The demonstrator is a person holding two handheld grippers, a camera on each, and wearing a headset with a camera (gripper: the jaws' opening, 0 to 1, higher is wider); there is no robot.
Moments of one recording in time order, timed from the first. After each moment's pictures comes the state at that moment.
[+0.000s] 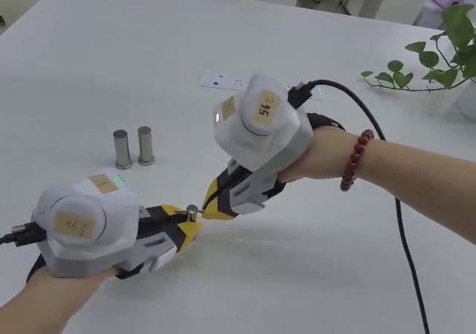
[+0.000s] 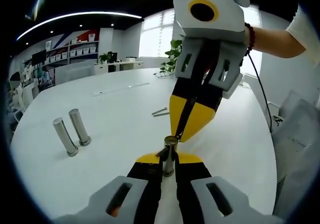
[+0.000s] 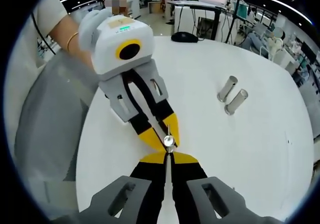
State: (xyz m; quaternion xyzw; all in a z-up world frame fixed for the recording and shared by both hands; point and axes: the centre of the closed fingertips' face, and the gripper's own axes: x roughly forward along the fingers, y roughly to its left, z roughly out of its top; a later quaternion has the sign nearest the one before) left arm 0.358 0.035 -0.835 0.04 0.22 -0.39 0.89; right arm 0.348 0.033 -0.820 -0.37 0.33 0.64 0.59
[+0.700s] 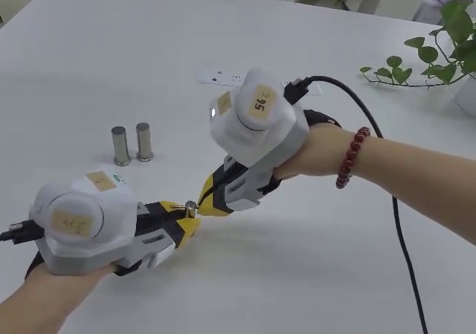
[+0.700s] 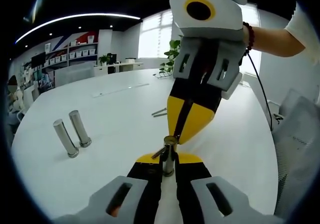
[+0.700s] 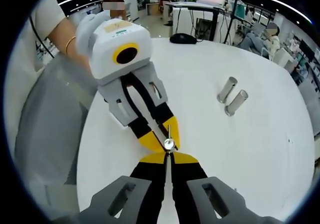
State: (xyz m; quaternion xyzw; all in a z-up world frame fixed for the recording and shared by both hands) left arm 0.356 0.034 -0.834 0.05 0.21 -0.39 0.89; right arm 0.349 0.037 -0.822 -0.36 0.33 0.64 0.59
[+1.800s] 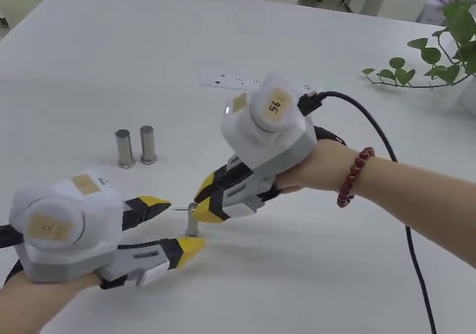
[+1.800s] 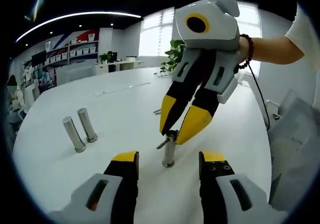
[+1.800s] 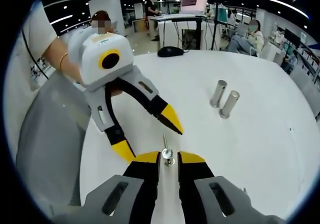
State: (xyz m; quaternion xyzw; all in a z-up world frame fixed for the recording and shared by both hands) left arm 0.345 0.050 -0.825 0.04 0.22 -0.39 0.89; right arm 0.349 0.048 -0.816 -0.27 0.32 0.63 0.65
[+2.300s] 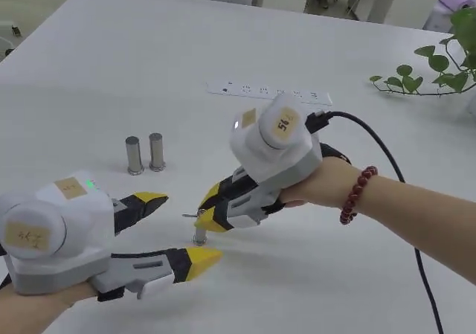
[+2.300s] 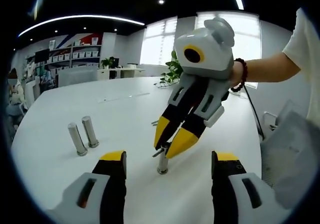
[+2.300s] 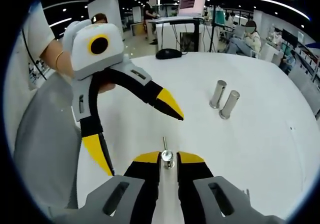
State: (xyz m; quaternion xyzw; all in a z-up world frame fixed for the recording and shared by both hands) left arm 0.337 0.051 -0.800 0.00 0.19 -0.40 0.90; right arm 0.349 0.052 -0.822 -0.27 0.31 0.63 0.66
